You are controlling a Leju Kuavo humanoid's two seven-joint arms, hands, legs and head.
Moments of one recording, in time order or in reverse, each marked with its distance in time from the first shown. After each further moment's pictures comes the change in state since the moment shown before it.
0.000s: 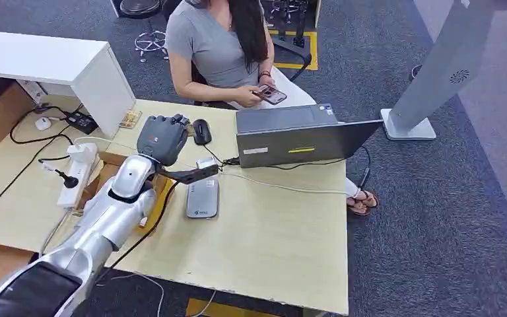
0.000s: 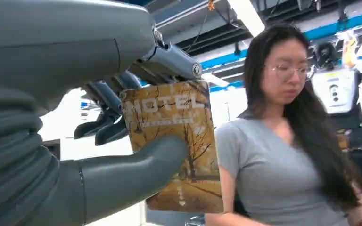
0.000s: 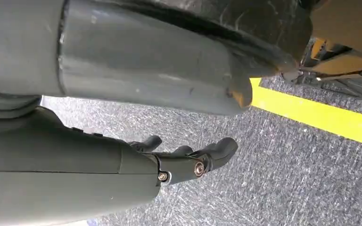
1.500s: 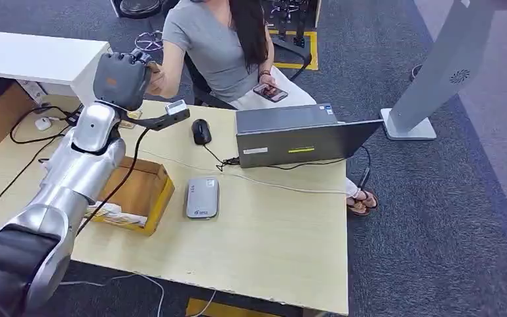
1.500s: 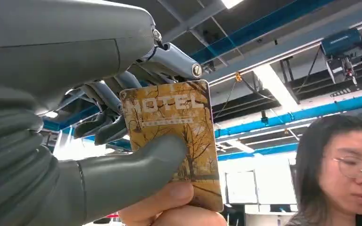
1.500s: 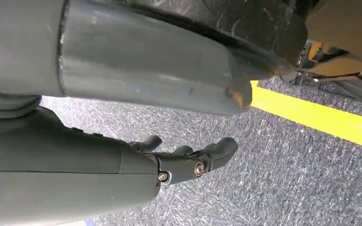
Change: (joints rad) left arm -0.228 0.084 0.072 0.043 -0.087 0.073 -0.029; right arm -0.006 0.000 -0.016 0.000 0.026 0.006 -0.012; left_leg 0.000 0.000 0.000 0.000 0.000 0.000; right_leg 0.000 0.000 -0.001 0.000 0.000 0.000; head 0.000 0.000
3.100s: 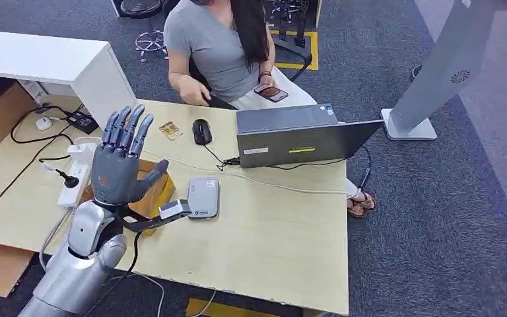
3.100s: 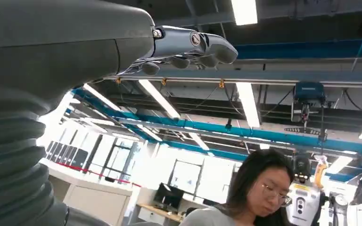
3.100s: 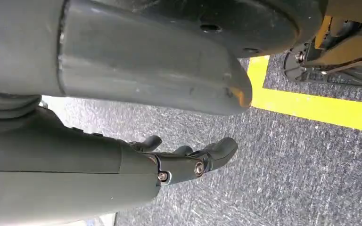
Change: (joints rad) left arm 0.708 0.002 0.087 -0.766 0.197 0.097 -0.098; right arm 0.012 0.000 -0.088 0.000 -0.044 -0.036 0.009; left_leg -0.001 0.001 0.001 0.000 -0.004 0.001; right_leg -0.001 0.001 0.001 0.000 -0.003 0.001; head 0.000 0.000
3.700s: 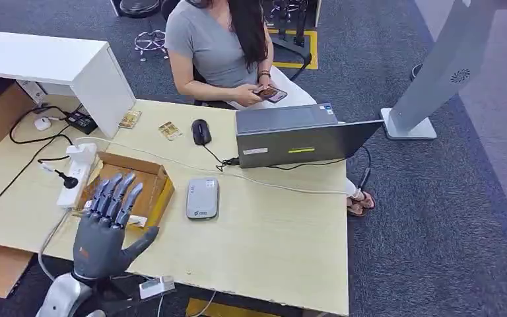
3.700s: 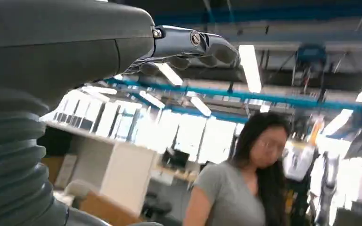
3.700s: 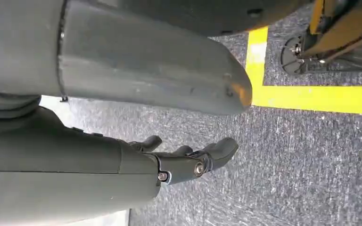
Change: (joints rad) left arm 0.444 0.001 0.063 -0.254 0.002 -0.056 -0.006; right arm 0.006 0.000 -0.076 0.000 -0.045 -0.035 -0.008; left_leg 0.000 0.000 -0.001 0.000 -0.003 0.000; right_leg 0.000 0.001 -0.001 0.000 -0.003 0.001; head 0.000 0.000
